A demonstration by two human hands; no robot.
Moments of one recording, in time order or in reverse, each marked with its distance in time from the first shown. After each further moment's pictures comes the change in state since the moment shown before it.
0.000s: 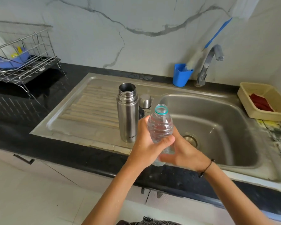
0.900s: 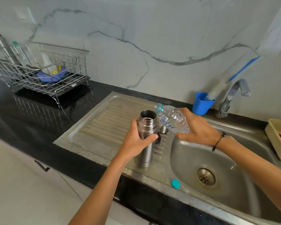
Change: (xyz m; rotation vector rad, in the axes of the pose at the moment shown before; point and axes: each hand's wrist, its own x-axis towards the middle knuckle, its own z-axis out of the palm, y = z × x) left_hand 0.065 0.002 -0.083 0.242 0.201 -0.153; right_hand 0.117 -0.016 -0.092 -0.663 0.089 -0.209
